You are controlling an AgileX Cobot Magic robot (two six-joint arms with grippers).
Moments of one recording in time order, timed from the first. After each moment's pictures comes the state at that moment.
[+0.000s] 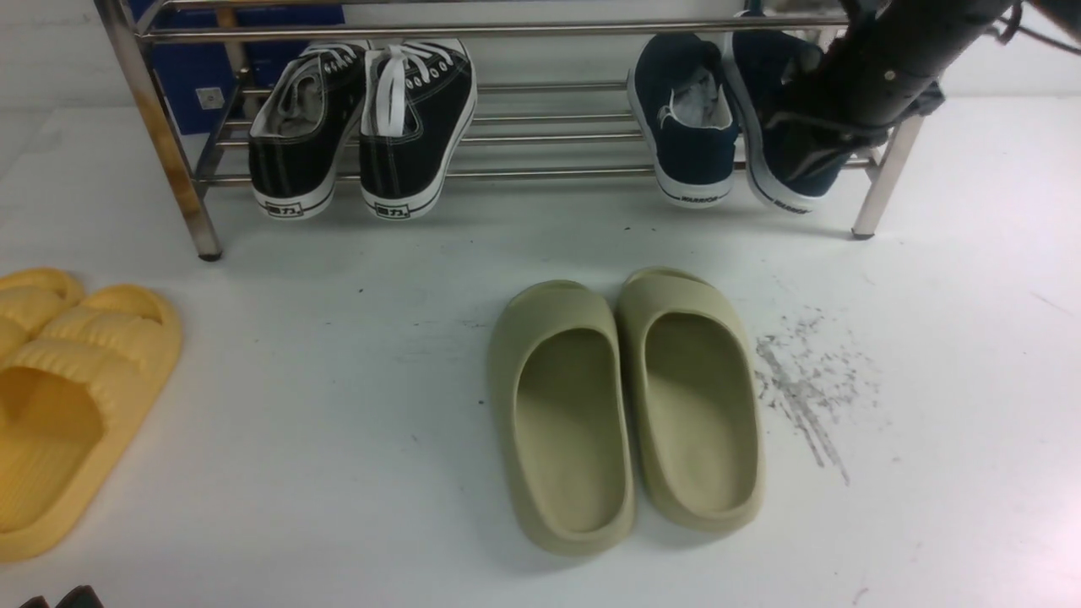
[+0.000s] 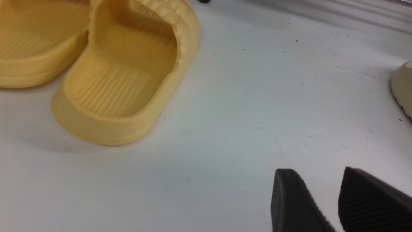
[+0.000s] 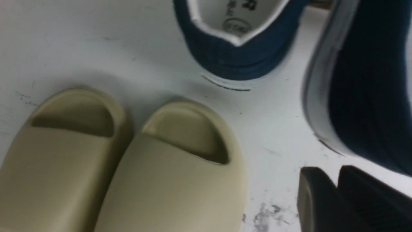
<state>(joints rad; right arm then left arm) 0.19 2.14 -2.08 0.26 1.12 -0.11 0.00 -0.01 0.03 -0.02 0.38 -0.25</state>
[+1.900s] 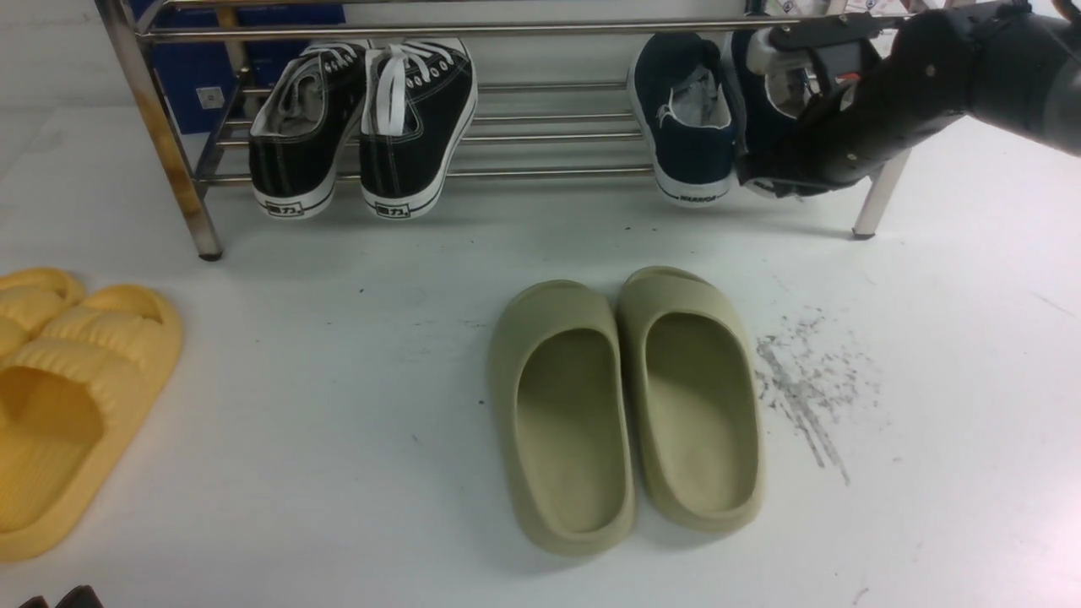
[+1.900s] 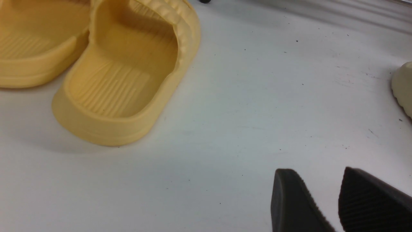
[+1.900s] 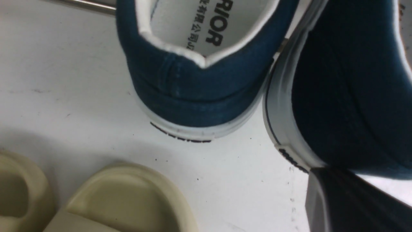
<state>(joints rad) 0.23 2.05 -1.73 0.06 0.61 -0.03 0.00 -0.01 0.03 -0.02 0.38 -0.25</state>
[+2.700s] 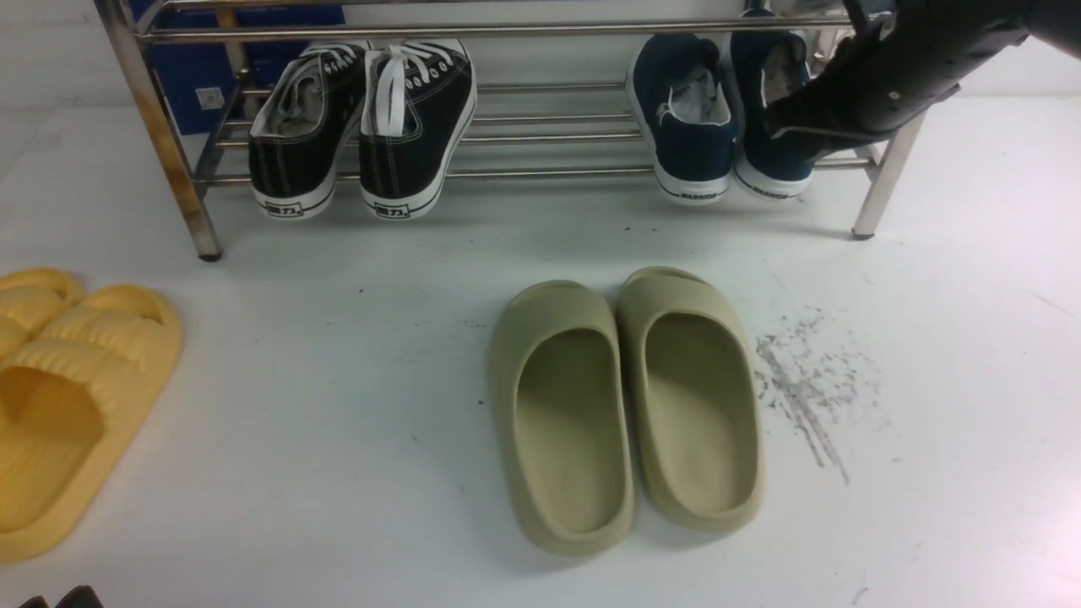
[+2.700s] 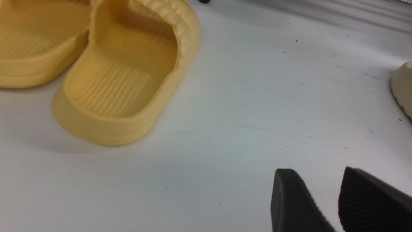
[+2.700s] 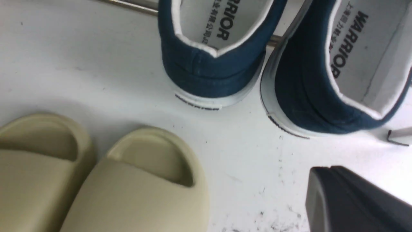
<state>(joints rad) 0.21 1.97 -1.86 0.13 0.89 -0.11 0.00 -0.01 0.03 -0.02 0.38 -0.25</state>
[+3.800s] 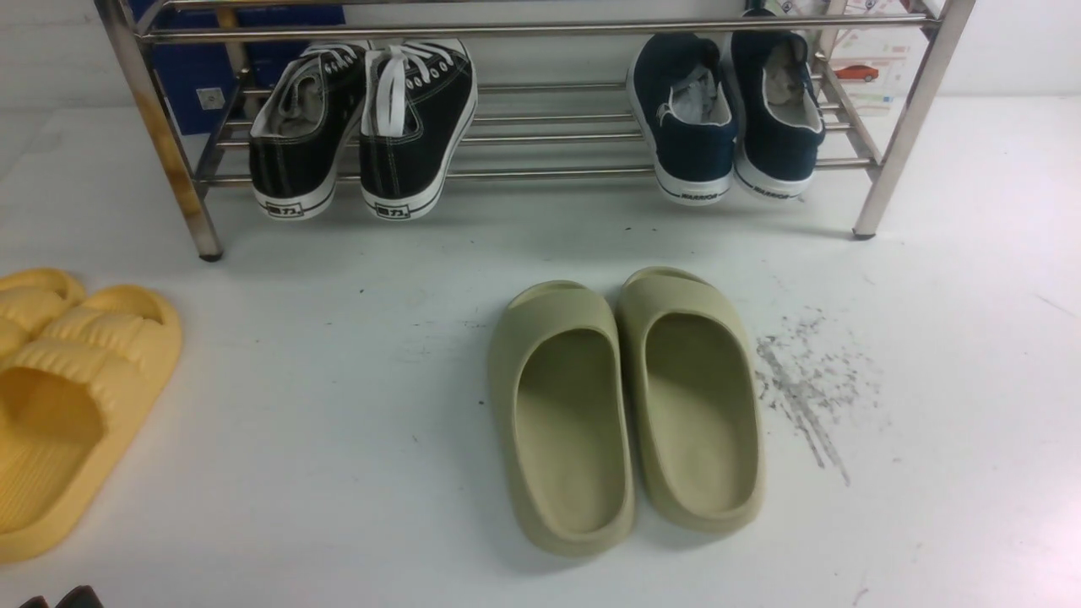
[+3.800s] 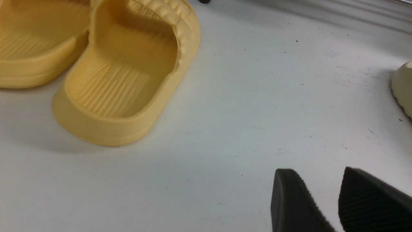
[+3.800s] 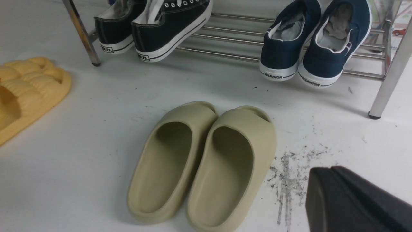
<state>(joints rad) 0.21 0.56 -0.81 0.40 0.72 -0.24 0.00 -0.01 0.03 -0.02 0.38 -0.25</state>
